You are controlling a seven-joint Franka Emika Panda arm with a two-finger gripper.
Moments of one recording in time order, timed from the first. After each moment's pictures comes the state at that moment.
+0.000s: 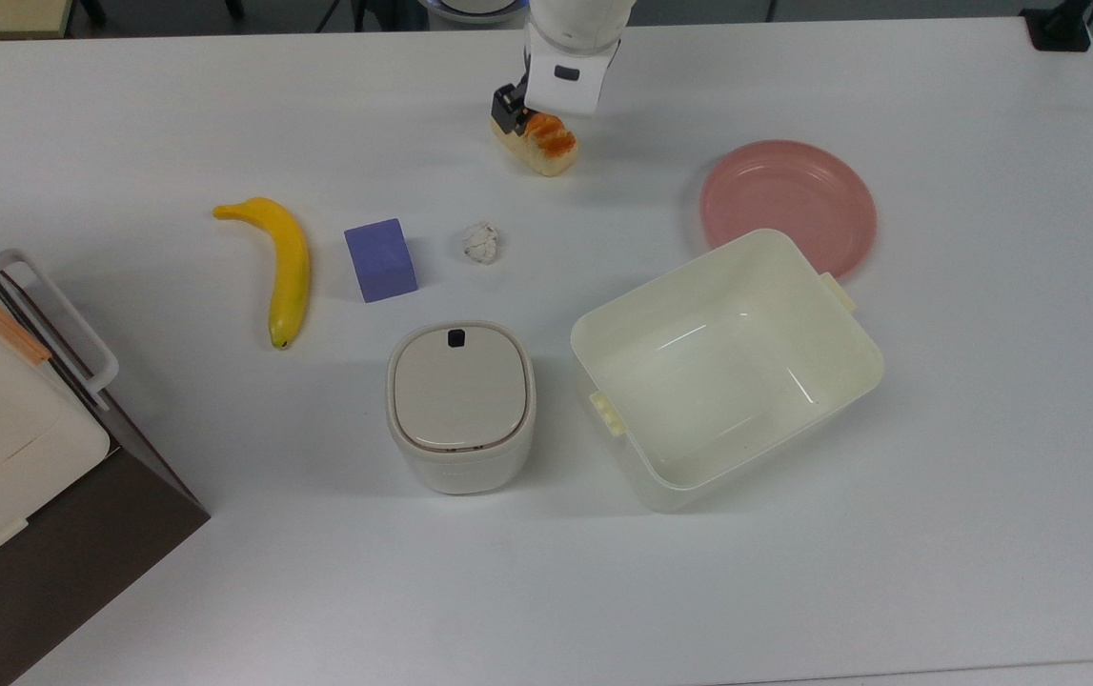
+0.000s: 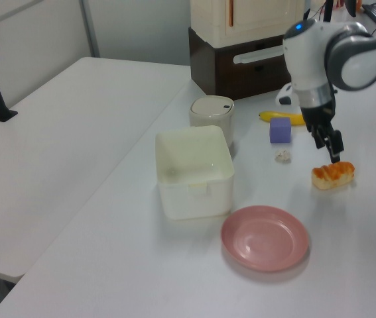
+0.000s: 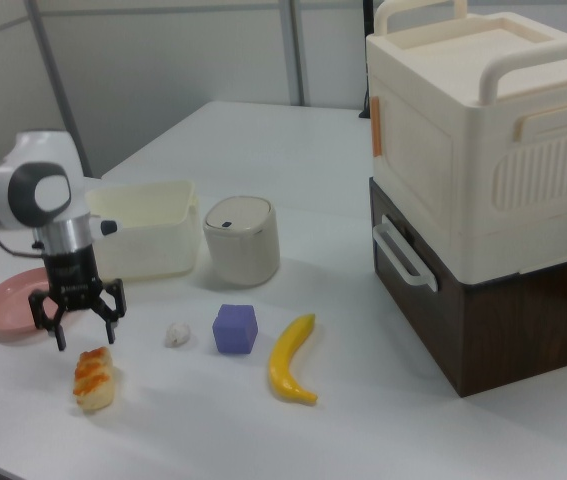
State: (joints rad) arm 0.41 -0.04 -0.14 -2.24 -0.07 1.91 -0.37
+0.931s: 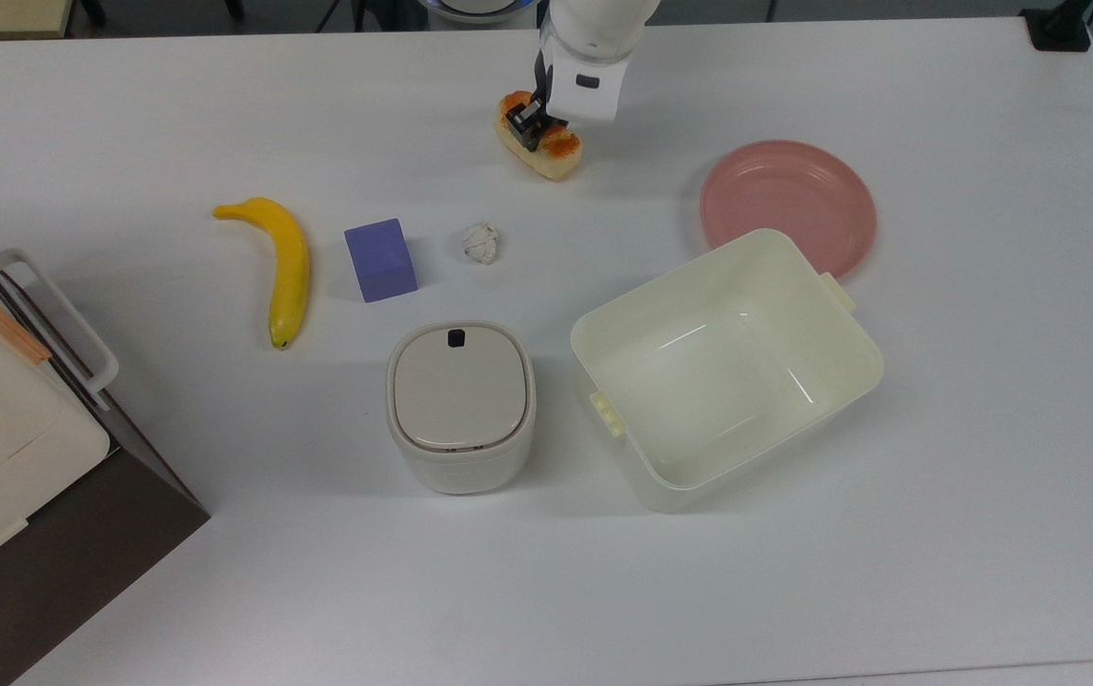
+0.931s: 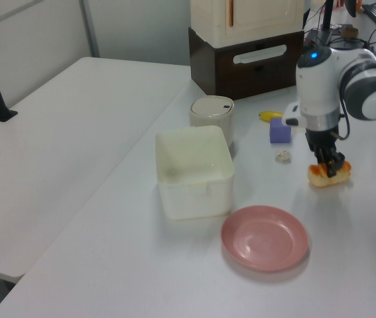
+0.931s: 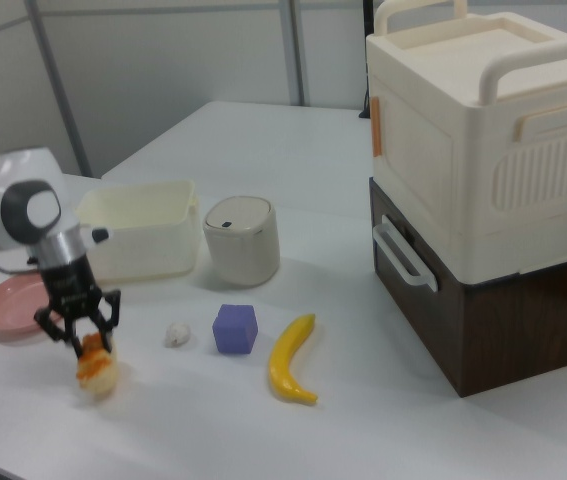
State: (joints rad) arm 0.45 -0.05 -0.14 -2.33 -0.18 2.07 -0.32
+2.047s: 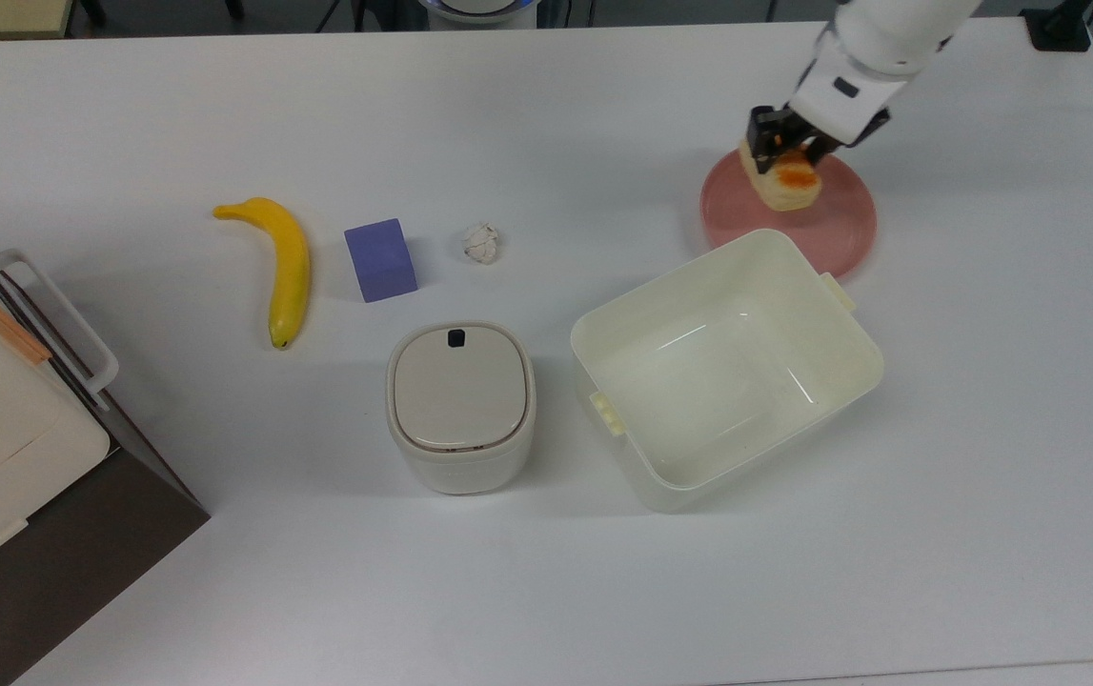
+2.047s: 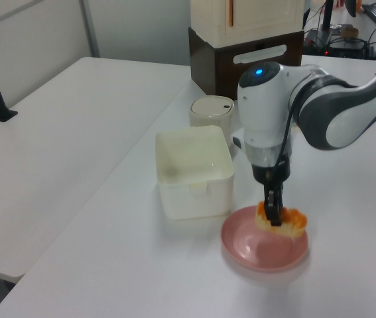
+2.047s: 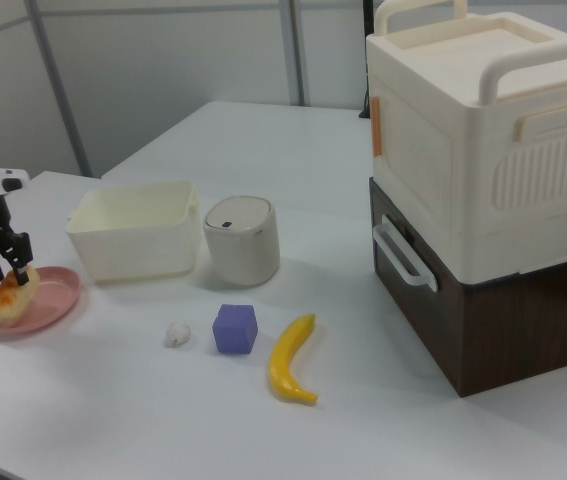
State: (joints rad) arm 0.76 0.36 -0.13 -1.69 0.03 1.89 0.45
